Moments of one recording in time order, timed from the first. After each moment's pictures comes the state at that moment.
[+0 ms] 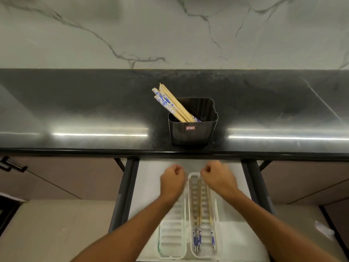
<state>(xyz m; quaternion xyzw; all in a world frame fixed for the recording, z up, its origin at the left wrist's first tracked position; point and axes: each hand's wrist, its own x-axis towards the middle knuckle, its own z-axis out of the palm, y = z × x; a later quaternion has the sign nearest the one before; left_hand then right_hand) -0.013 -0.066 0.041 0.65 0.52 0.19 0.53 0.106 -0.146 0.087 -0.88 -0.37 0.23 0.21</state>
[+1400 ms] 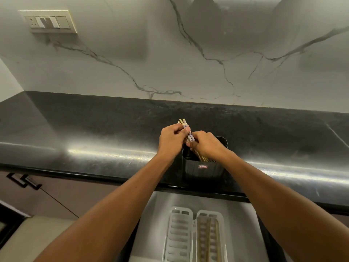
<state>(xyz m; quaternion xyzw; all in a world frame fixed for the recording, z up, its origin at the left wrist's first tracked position) 0.034 0.074 0.195 0.66 0.38 0.39 0.53 0.145 0.011 0.213 -0.77 -0.55 0.23 0.22</state>
